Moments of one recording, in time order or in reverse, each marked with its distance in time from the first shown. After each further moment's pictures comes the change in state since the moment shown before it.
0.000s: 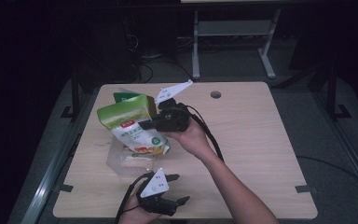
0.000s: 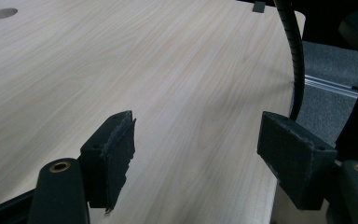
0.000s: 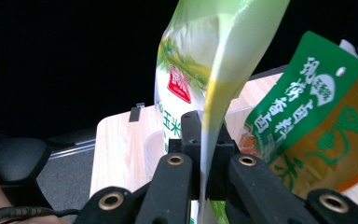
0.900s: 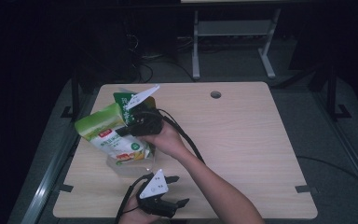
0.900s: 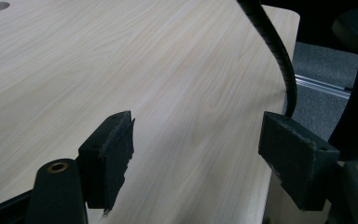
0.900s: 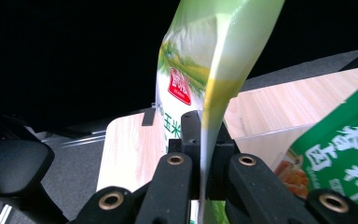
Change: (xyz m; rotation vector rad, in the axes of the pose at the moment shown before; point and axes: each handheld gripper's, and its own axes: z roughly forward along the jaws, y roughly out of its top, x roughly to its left) left arm -0.001 -0.004 -0.001 0.001 -0.019 -0.009; right arm 0.004 0.013 0.071 0.063 0.095 -0.021
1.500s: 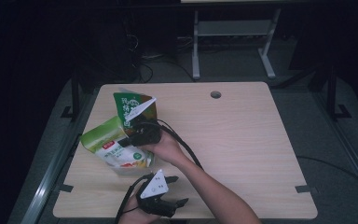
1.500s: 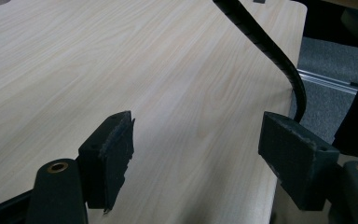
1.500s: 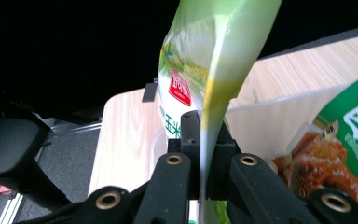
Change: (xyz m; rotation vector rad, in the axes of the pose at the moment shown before) left arm 0.001 -0.004 0.003 0.018 0.012 0.004; right arm -0.010 -0.032 0.028 0.069 0.030 0.025
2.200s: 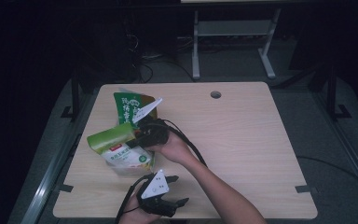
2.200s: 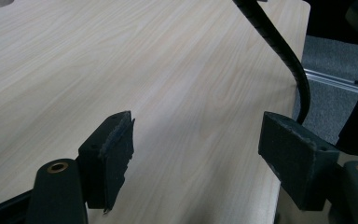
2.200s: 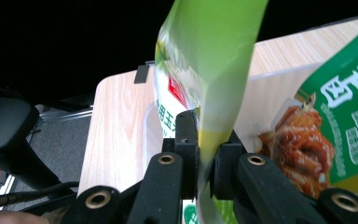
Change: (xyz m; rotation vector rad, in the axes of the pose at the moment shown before) left arm -0.001 0.000 0.002 0.002 0.008 0.002; right arm 0.000 -0.010 -0.017 0.043 -0.040 -0.027
